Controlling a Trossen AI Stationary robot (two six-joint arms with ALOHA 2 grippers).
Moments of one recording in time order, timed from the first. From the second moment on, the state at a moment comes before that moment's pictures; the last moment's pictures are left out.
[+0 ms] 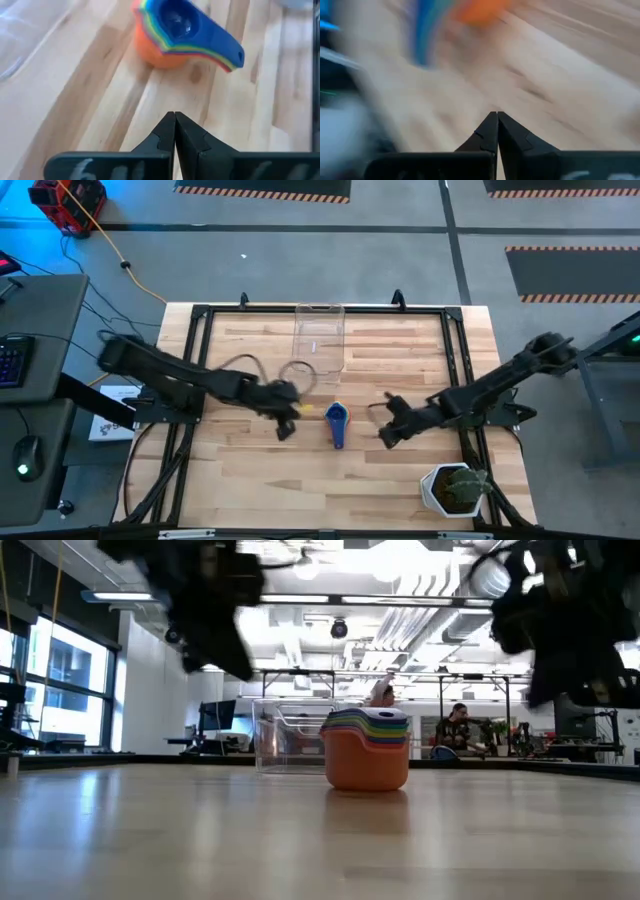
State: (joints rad) left arm -0.19 1.45 0.87 -0.29 -0.07 -0.59; right arm 0.42 1.23 0.58 -0.20 0.12 1.39
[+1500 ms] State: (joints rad) left arm -0.20 1.24 0.69 -0.11 -0.14 -0.84; right arm 0.38 1.66 0.51 0.62 0.19 1.62
